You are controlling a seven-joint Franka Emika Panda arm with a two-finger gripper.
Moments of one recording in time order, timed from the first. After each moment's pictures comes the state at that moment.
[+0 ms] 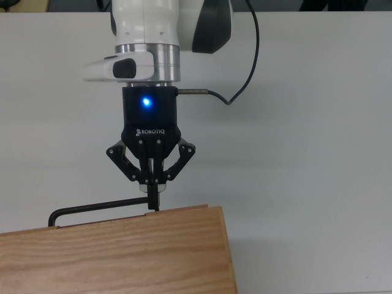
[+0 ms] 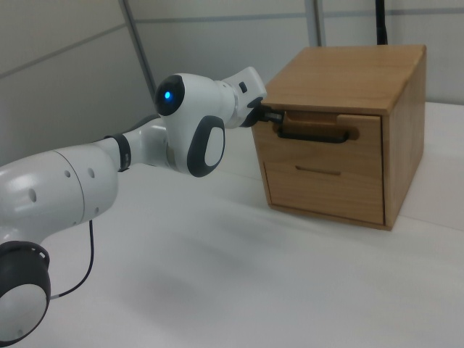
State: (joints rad) arm 0.00 0.50 0.08 -1.39 -0.04 2.88 0.07
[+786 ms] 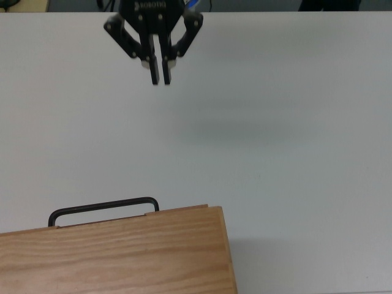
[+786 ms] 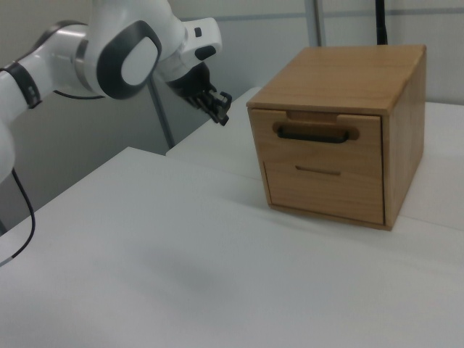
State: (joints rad) arm 0.00 0.18 0.07 -1.33 0.06 1.99 0.07
